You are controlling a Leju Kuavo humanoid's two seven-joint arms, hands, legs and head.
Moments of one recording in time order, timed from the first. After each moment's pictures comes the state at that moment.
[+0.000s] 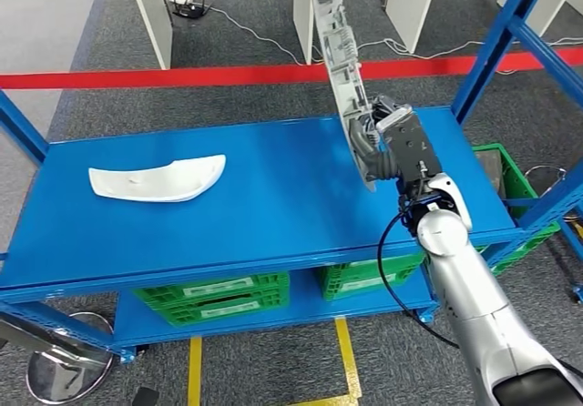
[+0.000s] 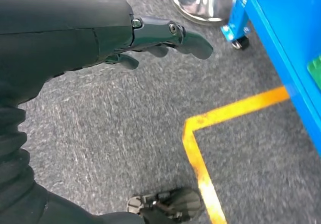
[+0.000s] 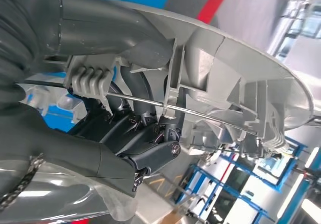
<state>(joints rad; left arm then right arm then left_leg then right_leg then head) -0.08 -0.15 0.97 -0.24 -1.11 0.38 -0.48 -0.57 -0.11 0.42 -1.41 0.28 -0.15 -0.10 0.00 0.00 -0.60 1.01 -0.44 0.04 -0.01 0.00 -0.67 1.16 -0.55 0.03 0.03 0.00</state>
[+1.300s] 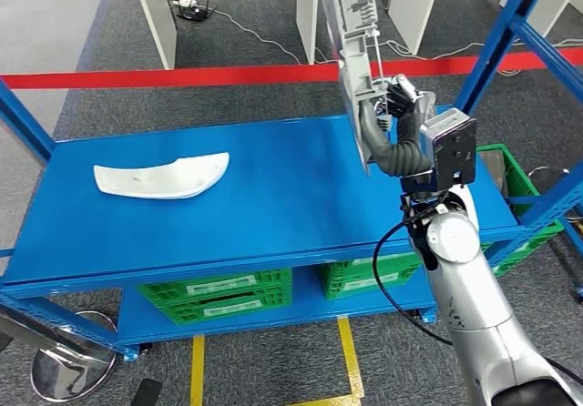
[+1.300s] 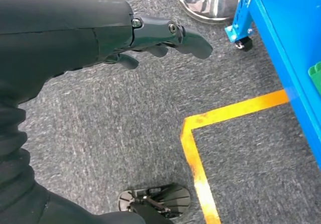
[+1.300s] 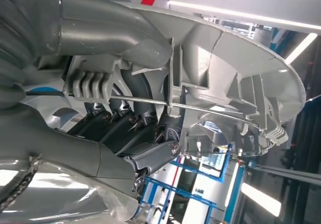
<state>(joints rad) -0.11 -0.17 0.98 -0.24 -1.10 0.39 -0.45 -0.54 -0.07 0.41 -1.55 0.12 -0.16 -0.24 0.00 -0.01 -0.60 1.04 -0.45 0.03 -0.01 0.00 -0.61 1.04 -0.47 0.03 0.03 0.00</state>
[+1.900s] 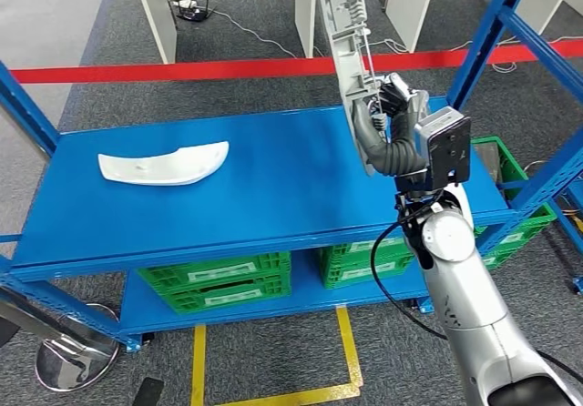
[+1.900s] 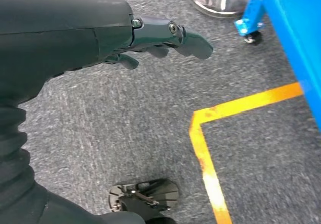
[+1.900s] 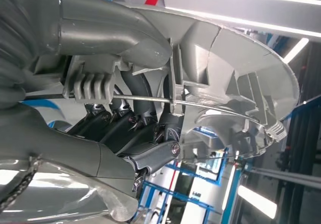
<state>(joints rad) -0.11 -0.17 1.00 -0.24 -1.09 0.38 -0.44 -0.54 -0.07 0.42 -1.56 0.11 -0.16 -0.24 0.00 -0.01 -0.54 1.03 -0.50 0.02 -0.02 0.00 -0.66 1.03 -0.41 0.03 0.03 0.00</state>
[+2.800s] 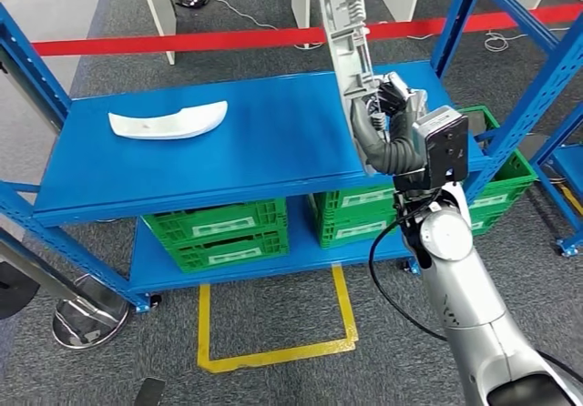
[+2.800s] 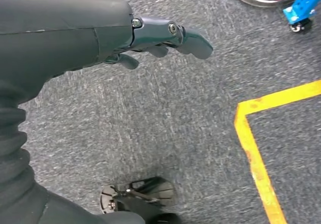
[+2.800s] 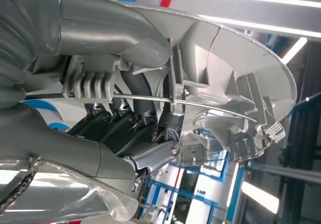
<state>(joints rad) -0.12 -0.17 1.00 -0.24 -1.09 0.39 -0.44 -0.55 -0.06 0.42 -1.55 0.11 -0.16 -0.24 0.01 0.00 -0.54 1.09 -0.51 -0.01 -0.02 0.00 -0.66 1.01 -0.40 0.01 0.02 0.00</state>
